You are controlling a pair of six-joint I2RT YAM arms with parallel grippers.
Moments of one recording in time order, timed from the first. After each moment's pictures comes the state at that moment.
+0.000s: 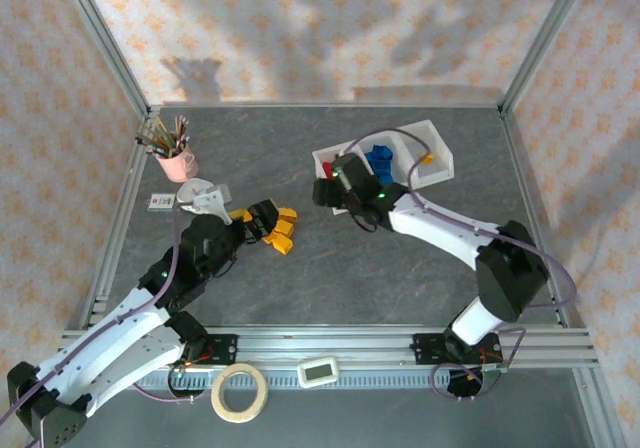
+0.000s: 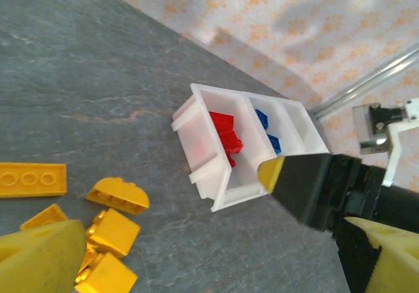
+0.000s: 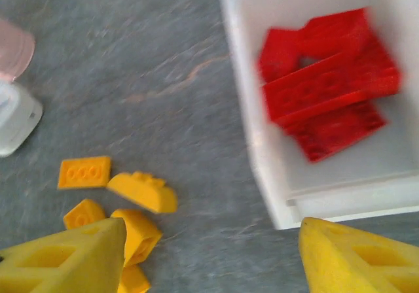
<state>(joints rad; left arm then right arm) -0.62 0.66 0.56 -0.25 -0.27 -0.82 0.77 1.62 1.18 -0.33 0.13 0.62</state>
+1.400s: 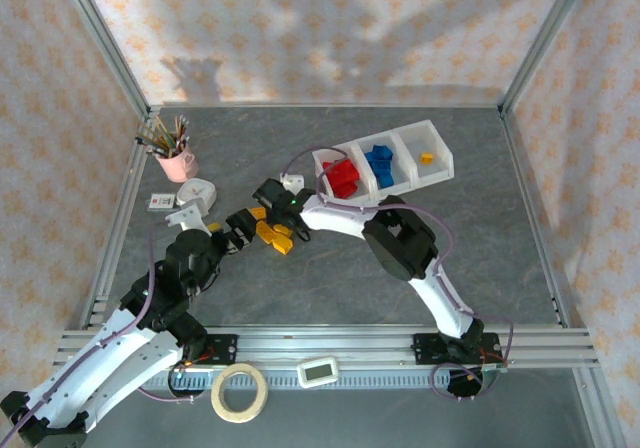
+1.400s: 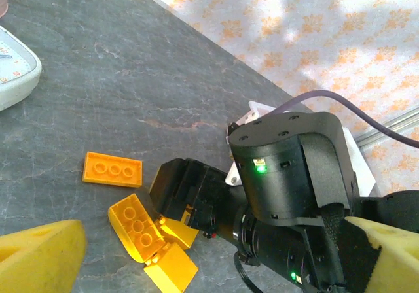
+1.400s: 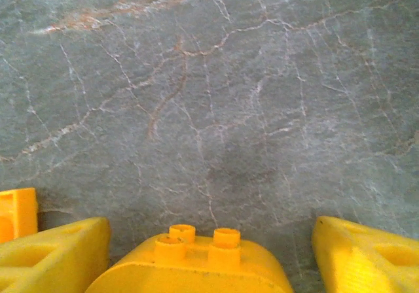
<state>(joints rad) -0.60 0.50 0.53 -0.43 -0.39 -0.86 0.95 2.26 1.70 -0.53 0.38 0.83</state>
